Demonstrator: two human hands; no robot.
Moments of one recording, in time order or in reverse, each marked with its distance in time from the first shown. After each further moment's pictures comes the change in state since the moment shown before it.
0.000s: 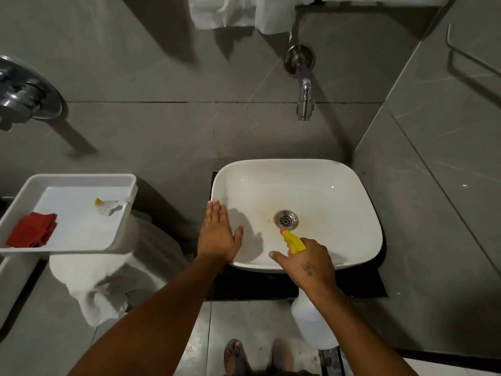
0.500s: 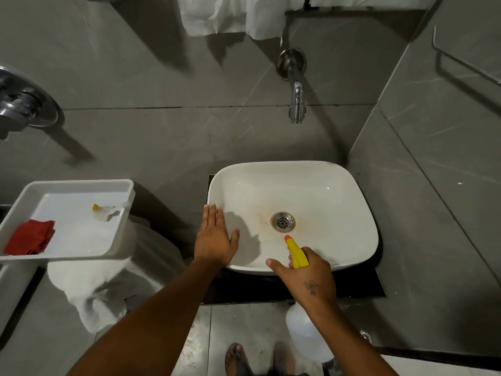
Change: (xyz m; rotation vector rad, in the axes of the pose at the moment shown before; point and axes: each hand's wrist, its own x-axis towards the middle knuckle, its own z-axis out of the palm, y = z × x) left_hand 0.001 -0.001 0.003 0.020 -0.002 -0.004; right_hand -0.027 0.011 0.001 0.176 0.105 0.068
